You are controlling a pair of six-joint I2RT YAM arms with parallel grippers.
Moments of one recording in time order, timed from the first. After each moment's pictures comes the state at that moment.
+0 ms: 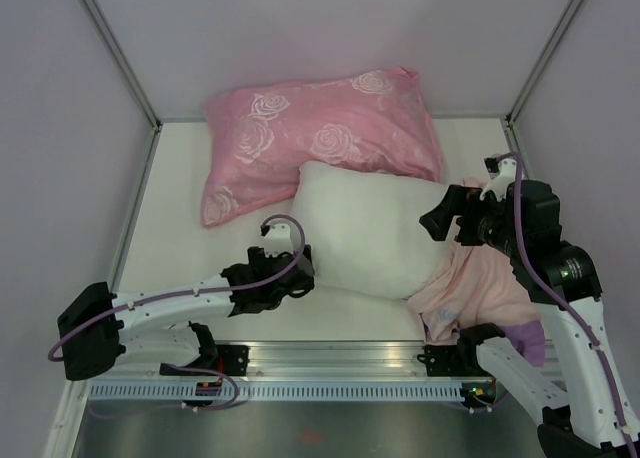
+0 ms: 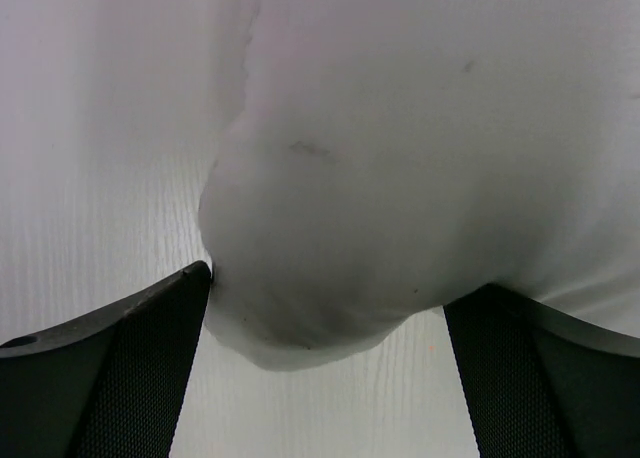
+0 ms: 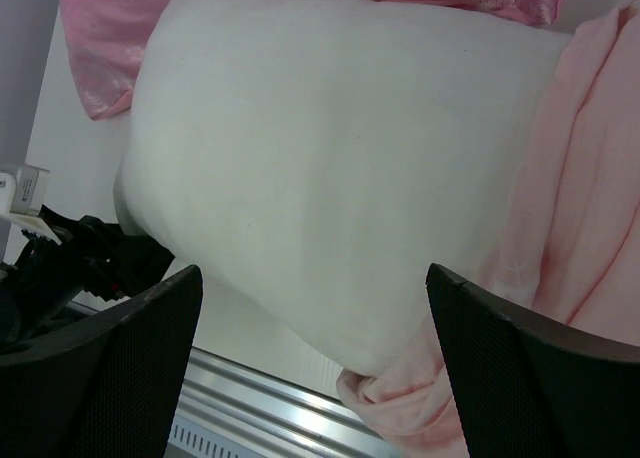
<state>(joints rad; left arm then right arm) -1.10 1.13 0.66 -0.51 -0.68 -0.97 0.23 0.80 1.20 -0.92 -0.19 0.39</state>
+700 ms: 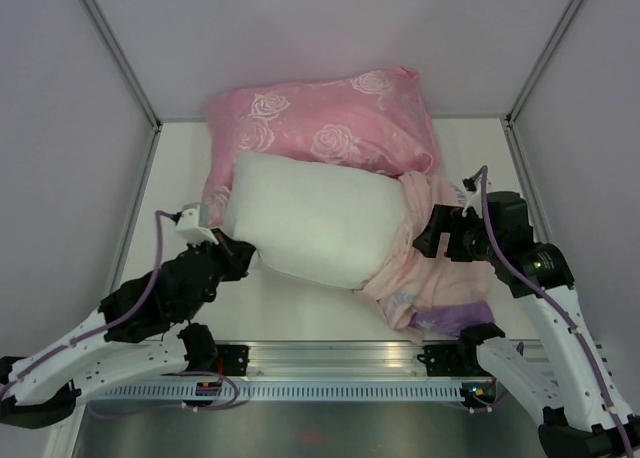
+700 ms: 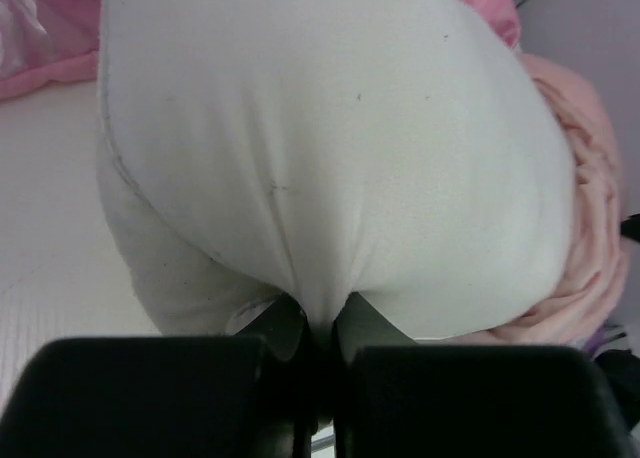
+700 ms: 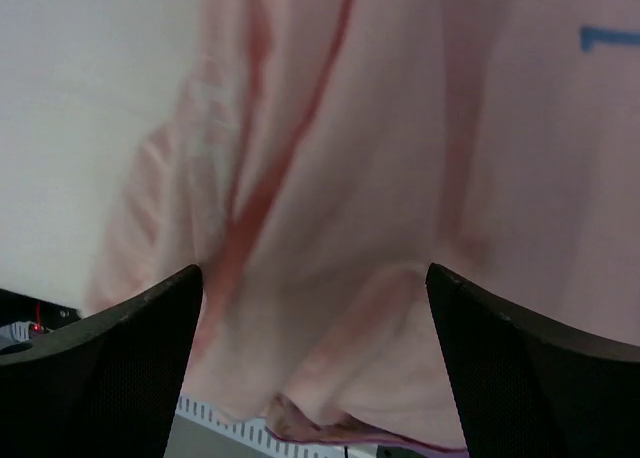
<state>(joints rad) -1.09 0.59 0.83 -0.69 -0.67 -0.83 0.24 0.79 1.03 -0.95 -0.19 0.37</state>
